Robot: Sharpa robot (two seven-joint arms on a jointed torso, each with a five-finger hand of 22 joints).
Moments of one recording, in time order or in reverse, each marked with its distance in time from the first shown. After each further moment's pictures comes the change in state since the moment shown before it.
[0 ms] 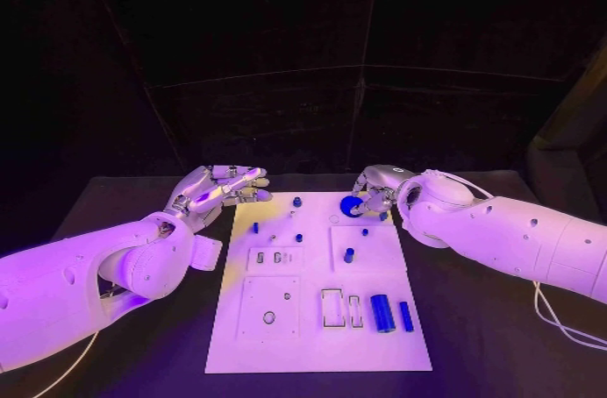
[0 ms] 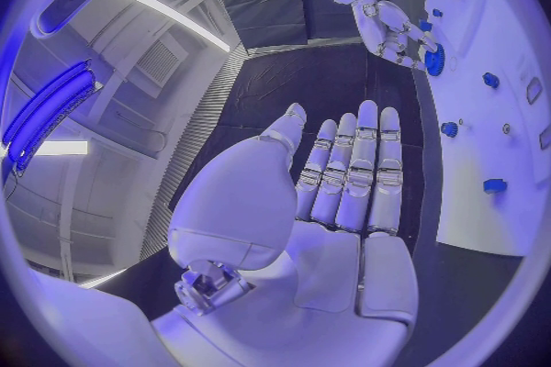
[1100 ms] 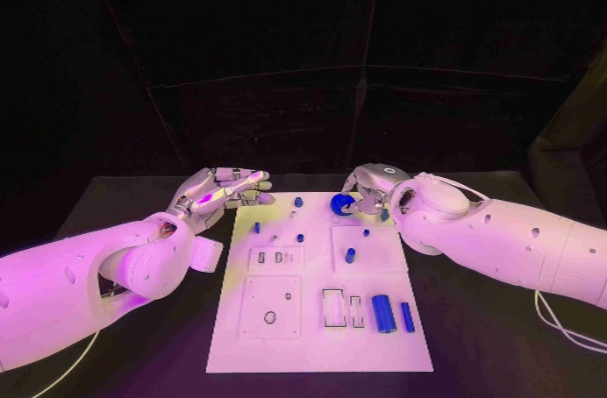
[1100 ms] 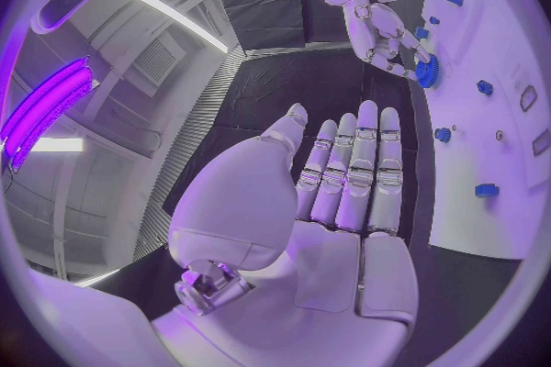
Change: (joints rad) left arm 0.000 -0.004 0.000 0.004 0.000 0.021 -0.028; left_hand 0.004 0.004 0.007 -0.007 0.000 0.000 0.000 -0.004 -0.001 0.000 0.000 -0.008 -0.001 0.000 0.000 -0.008 0.001 0.000 0.000 0.000 -0.004 -0.002; right arm -0.002 -0.011 0.000 0.097 -0.080 -0.057 -0.025; right_hand 0.003 0.021 0.110 -0.023 0.043 0.097 -0.013 -0.003 -0.007 0.030 -0.020 0.041 -0.001 0.002 -0.013 0.004 0.001 0.000 0.020 -0.020 0.023 0.050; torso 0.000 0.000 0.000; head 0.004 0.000
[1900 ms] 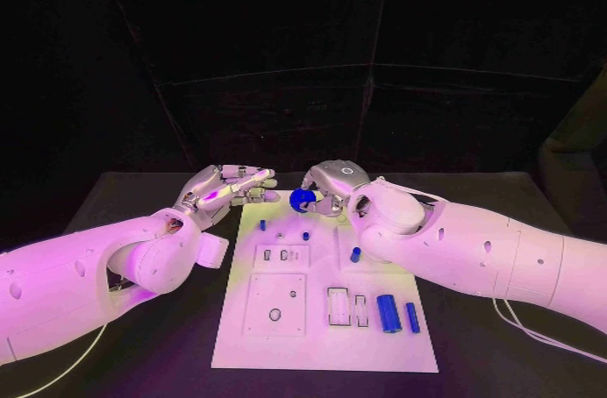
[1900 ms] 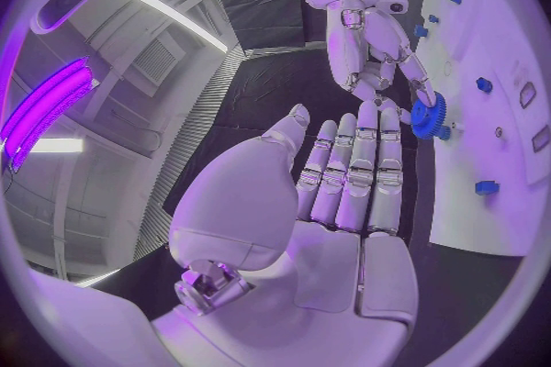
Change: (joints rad) left arm 0.000 0.000 0.000 -0.004 0.000 0.000 0.000; left_hand 0.005 0.005 0.014 -0.014 0.000 0.000 0.000 -0.004 0.000 0.000 0.000 -0.002 0.000 0.000 0.000 -0.004 0.002 0.000 0.000 0.000 -0.004 -0.001; right arm -0.010 0.178 0.000 0.016 -0.173 -0.089 -0.091; right_hand -0.049 -0.043 0.069 0.022 0.053 0.015 0.004 -0.027 -0.001 0.004 -0.004 0.005 0.001 -0.002 -0.001 0.000 0.000 -0.016 0.006 -0.006 0.012 0.002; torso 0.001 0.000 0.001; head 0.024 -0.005
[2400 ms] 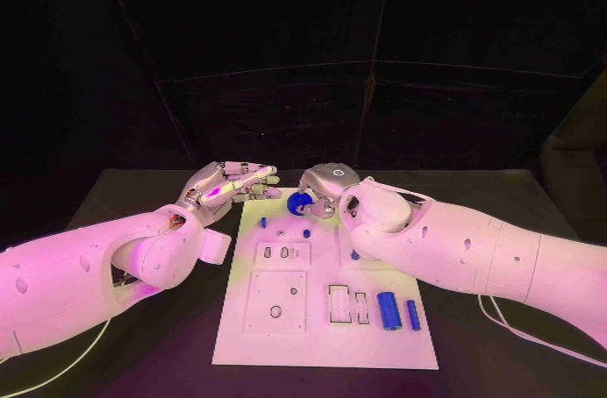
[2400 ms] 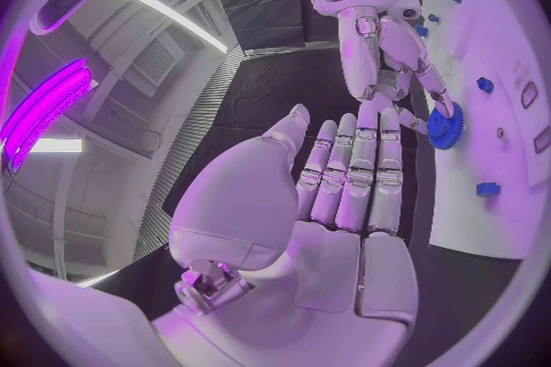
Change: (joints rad) left arm 0.000 0.008 0.000 -0.008 0.000 -0.001 0.001; left_hand 0.000 0.000 0.003 -0.003 0.000 0.000 0.000 0.000 0.000 0.000 0.000 0.000 0.000 0.000 0.000 -0.004 0.000 0.000 0.000 0.000 0.000 0.000; right arm -0.013 0.067 -0.002 -0.082 -0.008 0.048 -0.001; right_hand -0.010 -0.011 0.014 0.001 -0.027 0.013 -0.013 -0.015 0.000 0.000 0.000 -0.004 0.000 0.000 0.000 0.000 0.000 0.000 0.000 0.000 0.000 0.000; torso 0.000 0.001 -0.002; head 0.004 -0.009
